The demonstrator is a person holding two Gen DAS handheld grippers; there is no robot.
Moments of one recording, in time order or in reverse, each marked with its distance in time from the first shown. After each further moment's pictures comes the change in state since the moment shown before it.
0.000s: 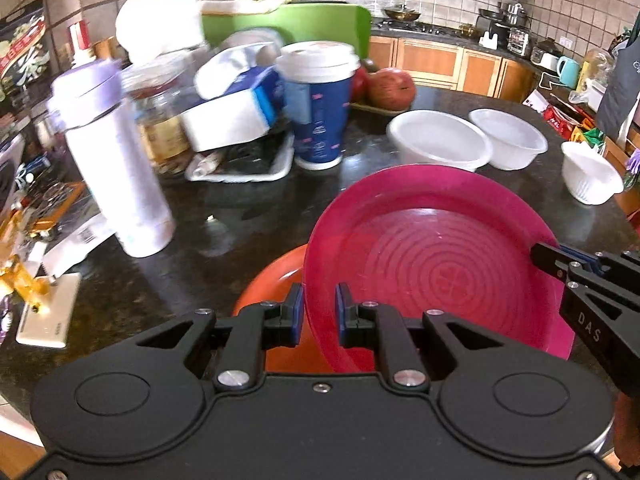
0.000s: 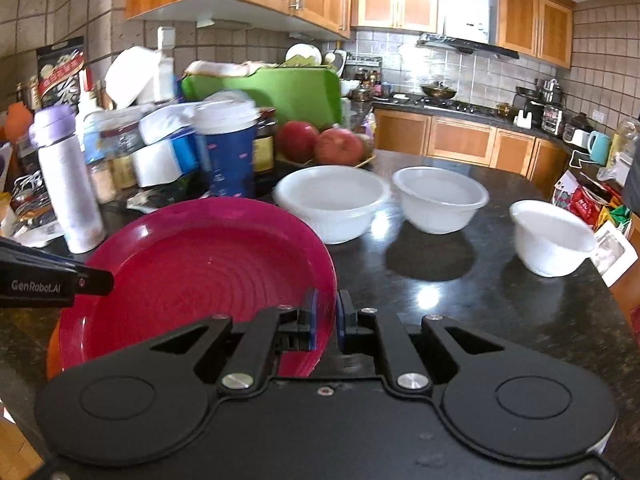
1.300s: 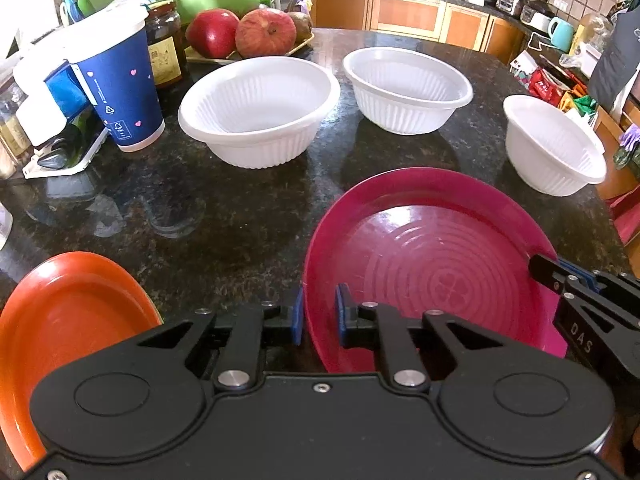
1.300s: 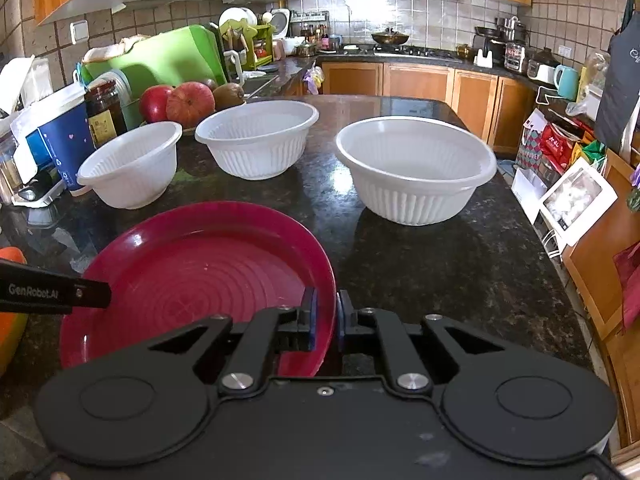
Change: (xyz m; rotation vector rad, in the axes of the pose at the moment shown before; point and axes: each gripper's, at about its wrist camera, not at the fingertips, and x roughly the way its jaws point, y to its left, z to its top) left arm 0.091 -0.173 0.035 -0.011 0.144 -0.038; right arm 0.064 -0.200 -0.017 0.121 0.123 -0.054
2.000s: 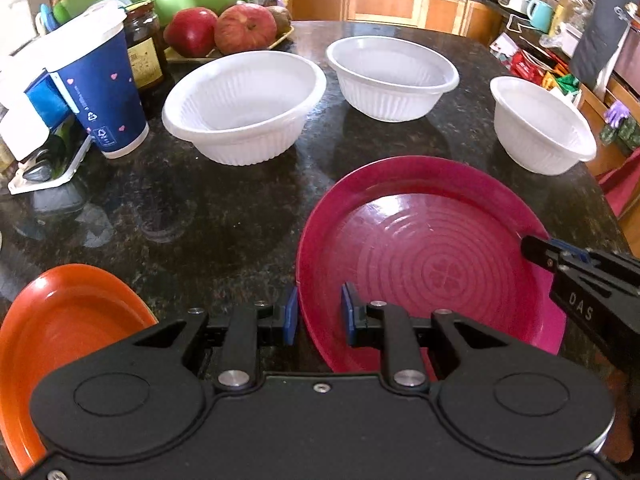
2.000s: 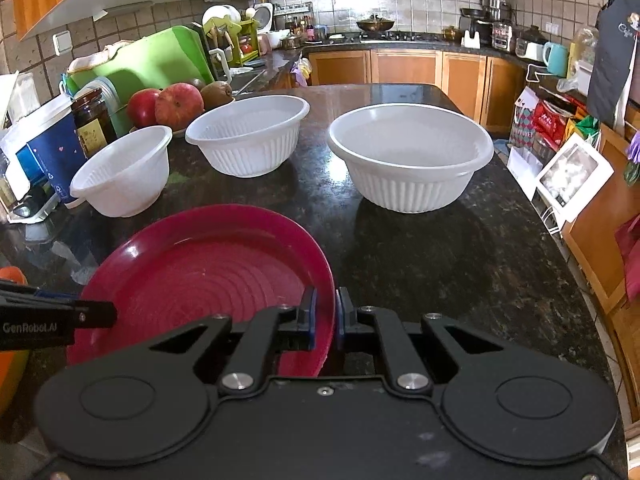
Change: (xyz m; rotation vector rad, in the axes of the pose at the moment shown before) left arm 0.008 0.006 0.004 0.063 0.029 -0.033; right arm 0.008 0.003 0.007 0.067 0.039 -0.009
